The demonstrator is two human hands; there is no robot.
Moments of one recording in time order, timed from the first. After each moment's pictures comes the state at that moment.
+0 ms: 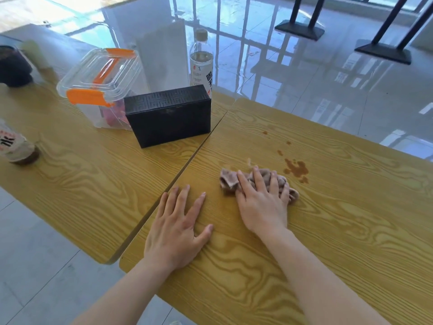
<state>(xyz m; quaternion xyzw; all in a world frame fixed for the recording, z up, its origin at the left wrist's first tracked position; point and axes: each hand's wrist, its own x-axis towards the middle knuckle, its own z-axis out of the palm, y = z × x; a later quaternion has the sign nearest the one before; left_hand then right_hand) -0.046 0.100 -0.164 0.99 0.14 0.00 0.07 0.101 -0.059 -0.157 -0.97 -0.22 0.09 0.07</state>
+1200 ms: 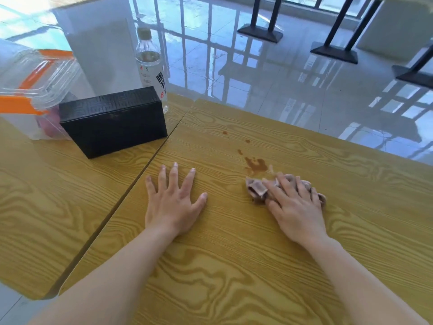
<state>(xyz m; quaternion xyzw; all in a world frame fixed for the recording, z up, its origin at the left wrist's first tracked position) 0.065 0.066 -0.170 0.98 0.17 -0.03 0.08 0.153 -0.210 -0.154 -0.98 -0.17 0.09 0.04</state>
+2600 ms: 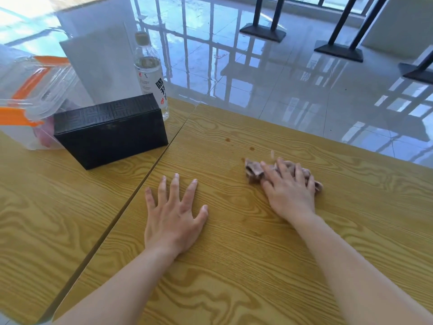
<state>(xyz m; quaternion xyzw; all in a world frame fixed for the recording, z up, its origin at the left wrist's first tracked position) 0.065 0.063 -0.168 0.98 0.18 -0.01 0.09 0.215 -0.162 -0.156 -0.99 -0.12 0.09 0.05</state>
